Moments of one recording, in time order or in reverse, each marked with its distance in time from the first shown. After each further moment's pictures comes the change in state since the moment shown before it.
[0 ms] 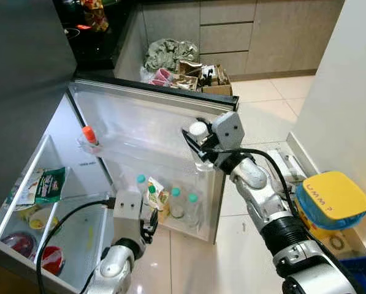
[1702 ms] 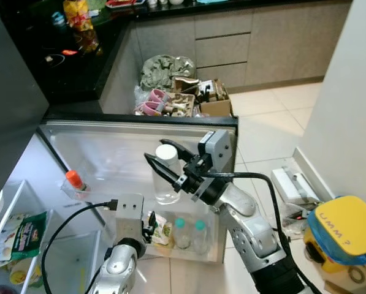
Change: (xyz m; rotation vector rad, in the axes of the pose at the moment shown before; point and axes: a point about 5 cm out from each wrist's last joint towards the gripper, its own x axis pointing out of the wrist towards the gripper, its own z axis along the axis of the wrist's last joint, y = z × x) left arm 0.013 0.002 -0.008 -0.009 0.023 0.080; right arm -0.024 0.070 0.020 0.347 -0.042 0.268
